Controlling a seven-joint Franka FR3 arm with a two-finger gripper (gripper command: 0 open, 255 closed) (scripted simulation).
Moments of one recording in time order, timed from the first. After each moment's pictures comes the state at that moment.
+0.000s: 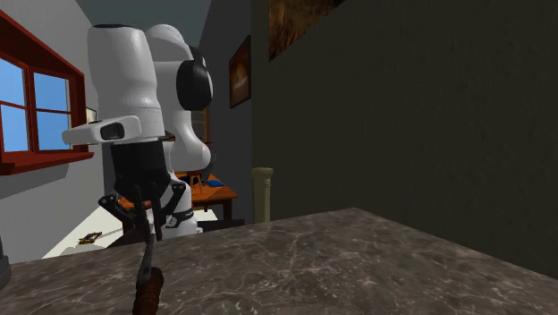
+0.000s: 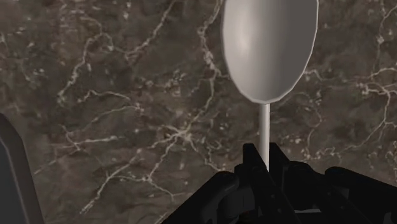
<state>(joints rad) 0.02 -0.16 0.14 -2.37 0.15 2.16 -0.23</state>
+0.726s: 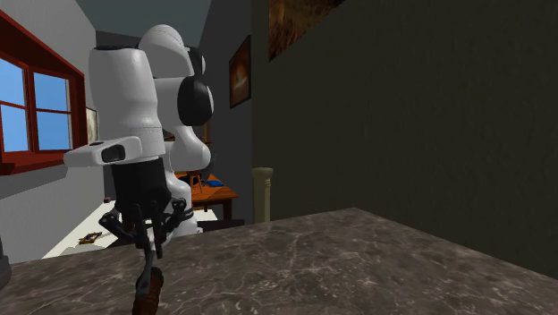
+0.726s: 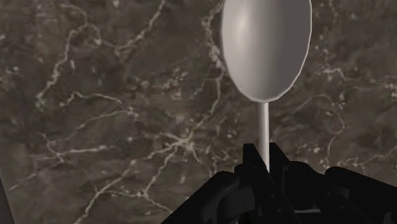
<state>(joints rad) 0.02 -0.12 0.14 -2.41 0.16 2.26 -0.24</state>
